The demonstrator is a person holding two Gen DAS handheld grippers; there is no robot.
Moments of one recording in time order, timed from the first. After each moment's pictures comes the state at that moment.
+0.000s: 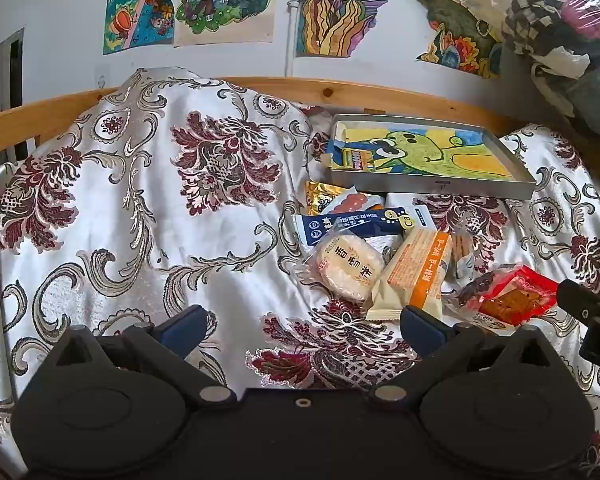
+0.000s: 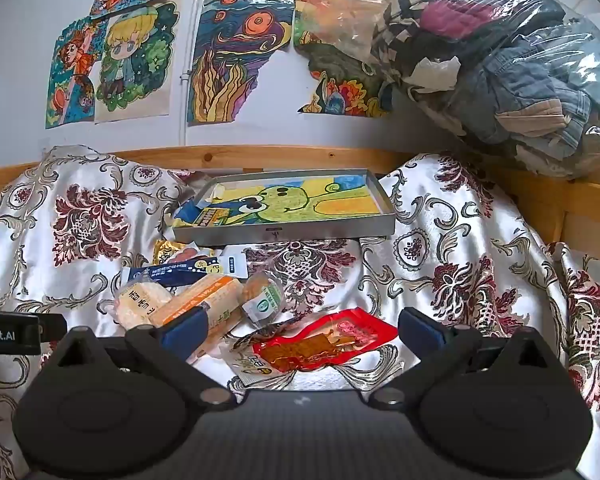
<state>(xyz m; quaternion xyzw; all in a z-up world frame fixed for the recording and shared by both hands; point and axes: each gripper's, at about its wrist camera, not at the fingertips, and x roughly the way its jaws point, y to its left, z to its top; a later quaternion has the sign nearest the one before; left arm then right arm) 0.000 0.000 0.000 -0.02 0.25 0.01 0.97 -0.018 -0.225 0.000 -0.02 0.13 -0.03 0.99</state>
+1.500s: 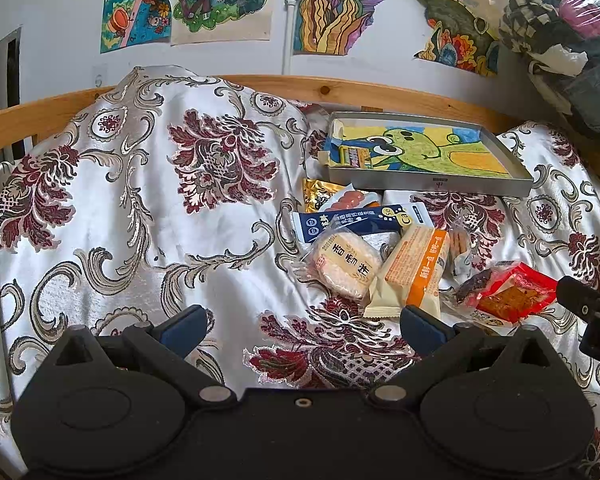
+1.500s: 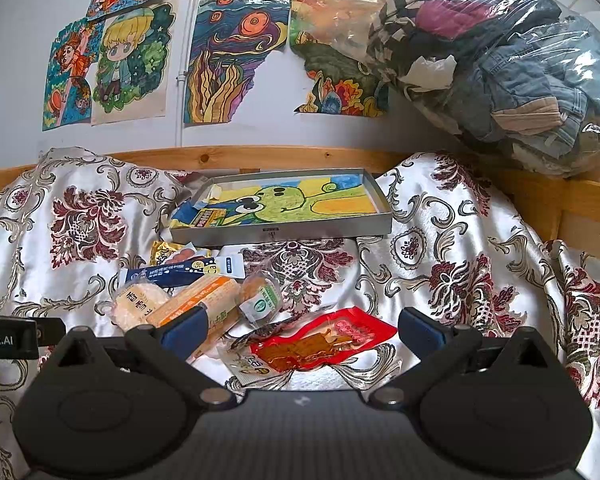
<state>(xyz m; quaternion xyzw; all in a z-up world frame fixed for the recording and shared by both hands) -0.002 -0.004 0.001 -0.02 0.25 0.01 0.97 -0.020 -0.225 0.000 -0.01 0.13 -0.03 0.99</state>
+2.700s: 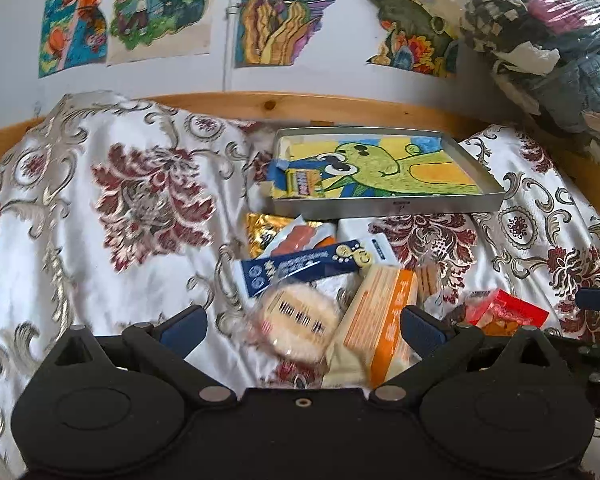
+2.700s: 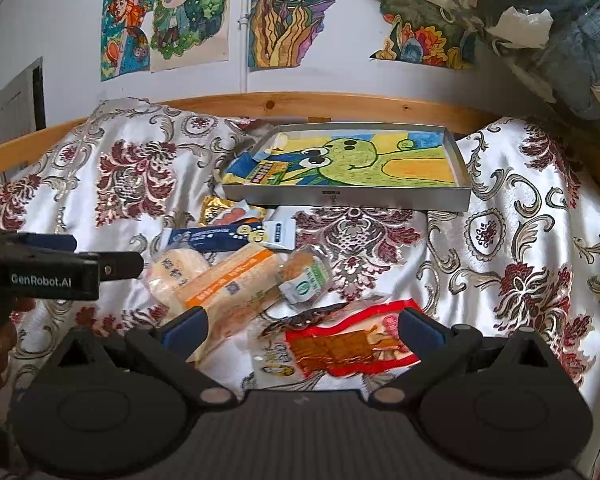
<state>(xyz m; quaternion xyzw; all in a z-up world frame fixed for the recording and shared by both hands) 0.066 -0.024 0.013 0.00 0.23 -0.07 0.97 0.045 -0.253 0.020 -0.04 0.23 0.11 0.97</state>
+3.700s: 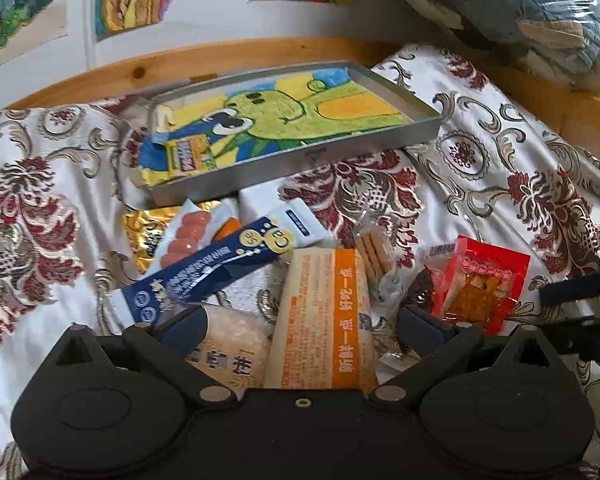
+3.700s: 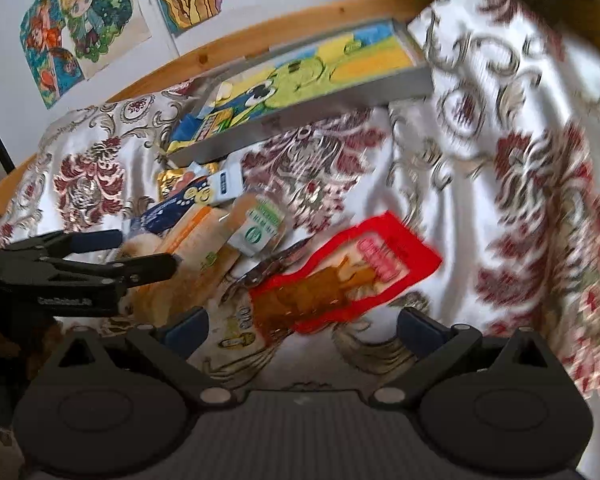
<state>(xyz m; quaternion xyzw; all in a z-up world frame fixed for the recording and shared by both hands) 0.151 -0.065 -0.016 0.08 0.30 -0.22 0.92 0.094 -0.310 -0.025 0.13 0.34 0.12 0.92</state>
